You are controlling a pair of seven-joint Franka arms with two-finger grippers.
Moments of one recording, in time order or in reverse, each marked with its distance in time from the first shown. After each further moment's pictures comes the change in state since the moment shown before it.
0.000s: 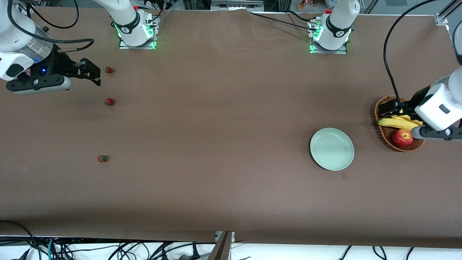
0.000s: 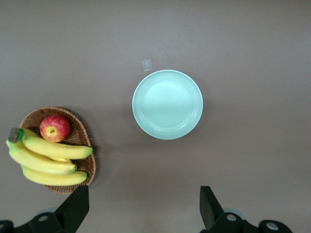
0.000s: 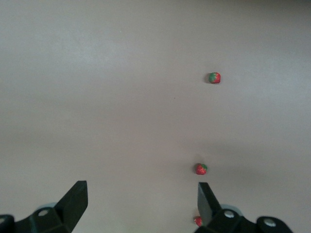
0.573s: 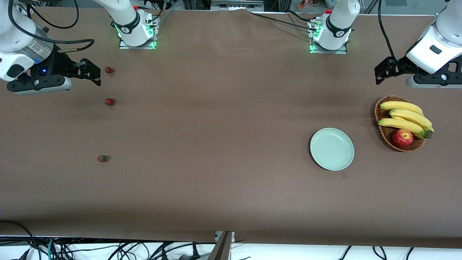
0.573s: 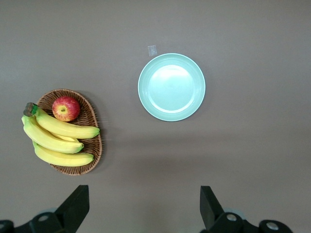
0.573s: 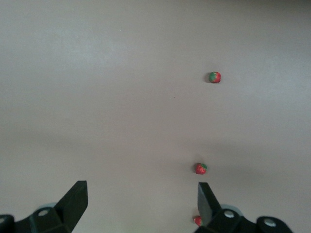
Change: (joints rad) left arm -0.025 -0.329 0.016 -0.380 -0.005 0.130 -0.014; right arm 0.000 0.003 -0.004 -0.002 -0.001 -0.002 -0.008
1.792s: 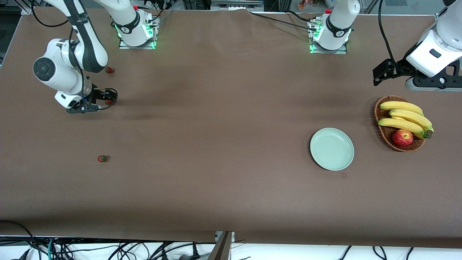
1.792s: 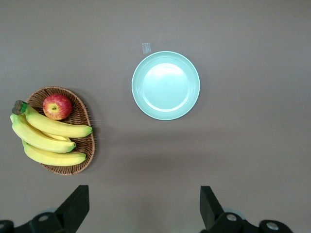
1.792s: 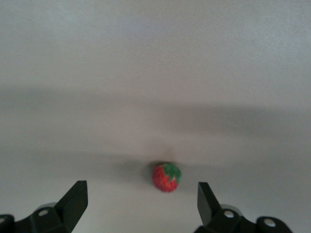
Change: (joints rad) left arm 0.000 0.006 0.006 -0.002 -0.031 -0.001 0.000; right arm -0.016 0.149 -0.256 -0.824 -0.004 0.848 -0.214
